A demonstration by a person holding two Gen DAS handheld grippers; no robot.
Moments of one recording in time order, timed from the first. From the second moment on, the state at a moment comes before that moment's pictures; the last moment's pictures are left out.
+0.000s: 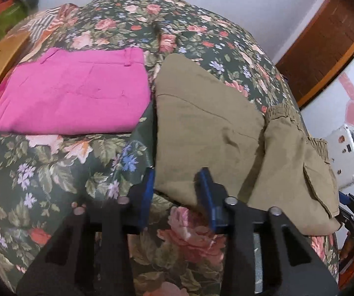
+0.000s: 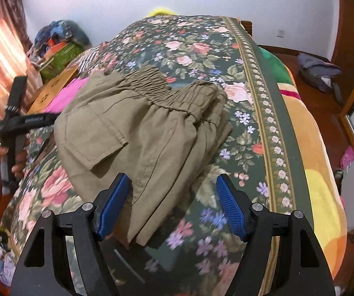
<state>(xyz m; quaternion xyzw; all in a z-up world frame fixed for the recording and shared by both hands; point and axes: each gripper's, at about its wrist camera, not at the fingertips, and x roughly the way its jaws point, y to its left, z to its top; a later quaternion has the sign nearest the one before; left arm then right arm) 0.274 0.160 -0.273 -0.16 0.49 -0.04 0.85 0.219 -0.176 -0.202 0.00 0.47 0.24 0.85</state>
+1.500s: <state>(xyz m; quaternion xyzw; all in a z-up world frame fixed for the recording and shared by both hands) 0.372 0.149 -0.266 -0.11 0.50 -0.02 0.86 0.338 -0.143 -0.209 -0.12 0.43 0.25 0.86</state>
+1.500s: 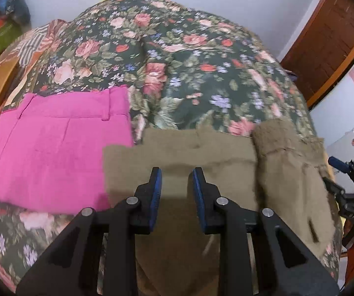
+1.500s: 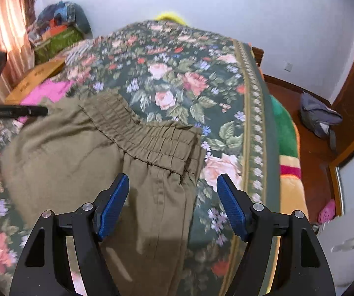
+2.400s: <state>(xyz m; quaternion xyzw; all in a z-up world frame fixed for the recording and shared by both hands) 0.288 0.161 -0.200 -0.09 0.45 0.06 0.89 0.299 -0.188 -0.162 -0.09 0.39 0.21 0.89</state>
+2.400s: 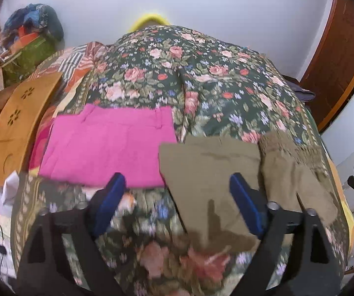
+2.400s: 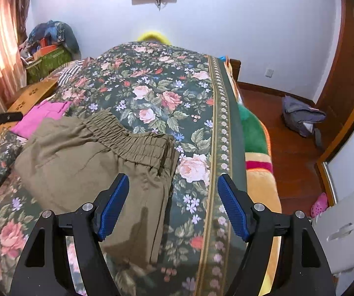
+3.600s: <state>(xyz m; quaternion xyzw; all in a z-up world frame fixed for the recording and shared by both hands) 0.328 0.134 -0.279 -0.15 0.52 -0.06 0.84 0.351 -0.166 -0.250 0.02 0.52 0.29 0.80</state>
